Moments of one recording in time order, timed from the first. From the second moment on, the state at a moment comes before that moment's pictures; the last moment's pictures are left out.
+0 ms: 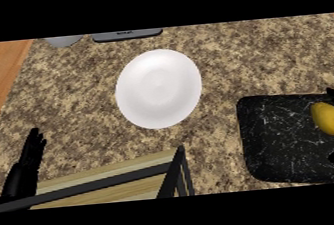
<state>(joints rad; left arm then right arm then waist) 0.08 0.42 -0.08 -1.23 0.30 0.15 -0.33 -0.08 -0.85 0.16 -1.26 -0.24 0.23 0.19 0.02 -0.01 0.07</state>
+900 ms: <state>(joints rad) 0.13 0.41 -0.04 -1.27 0.29 0.14 -0.33 -0.13 -0.75 0.28 -1.25 0.09 -0.14 0.37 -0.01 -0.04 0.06</state>
